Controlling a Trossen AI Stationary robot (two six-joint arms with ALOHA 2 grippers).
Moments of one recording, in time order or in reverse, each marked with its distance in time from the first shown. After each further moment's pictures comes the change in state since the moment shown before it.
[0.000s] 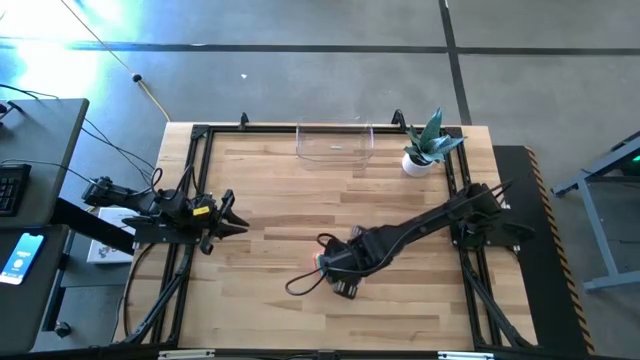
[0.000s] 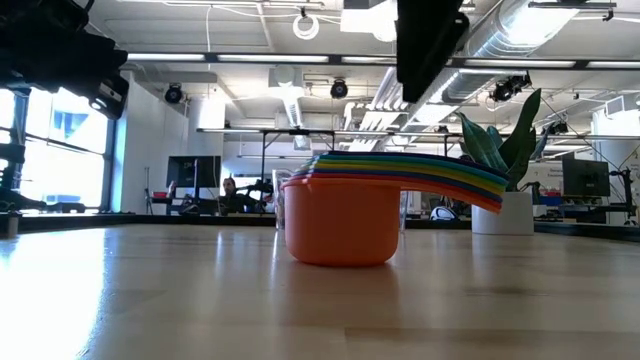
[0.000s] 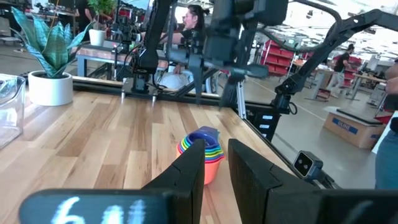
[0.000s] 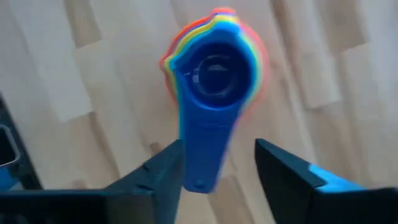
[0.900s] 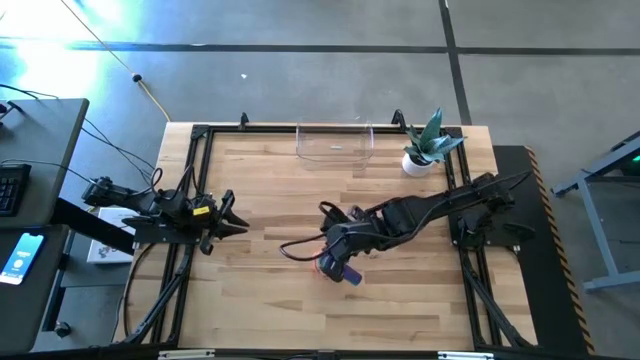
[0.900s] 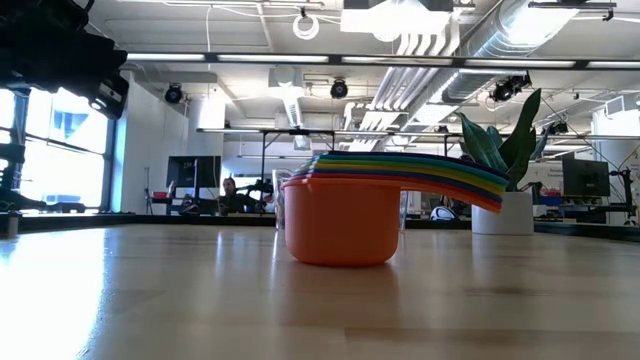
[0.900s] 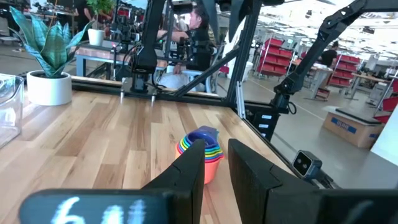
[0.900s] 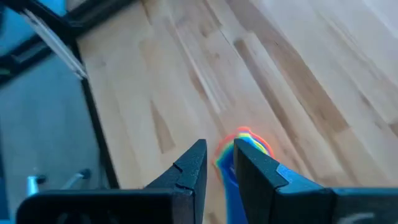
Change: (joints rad) left arm 0.000 0.000 0.000 -0.001 0.003 0.000; right arm -0.054 -0.121 0.166 0.111 0.066 0.066
